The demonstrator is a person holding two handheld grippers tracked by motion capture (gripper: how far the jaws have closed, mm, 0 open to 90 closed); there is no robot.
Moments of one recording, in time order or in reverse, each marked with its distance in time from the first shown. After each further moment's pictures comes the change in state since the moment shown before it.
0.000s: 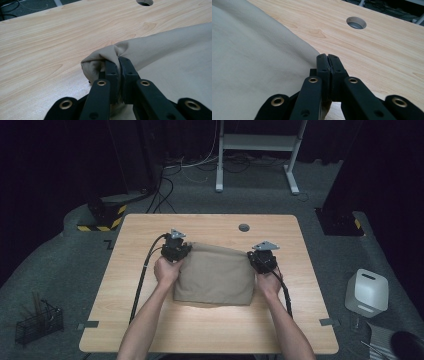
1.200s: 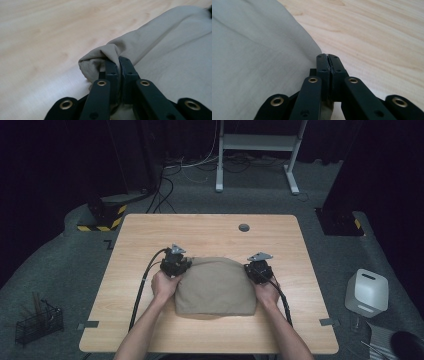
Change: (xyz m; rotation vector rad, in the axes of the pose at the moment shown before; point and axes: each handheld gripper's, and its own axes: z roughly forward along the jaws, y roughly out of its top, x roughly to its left) left arm -0.019 -0.049 -0.016 0.068 -0.078 0.006; right arm 0.015 -0.034 0.012 0.105 0.054 -0.030
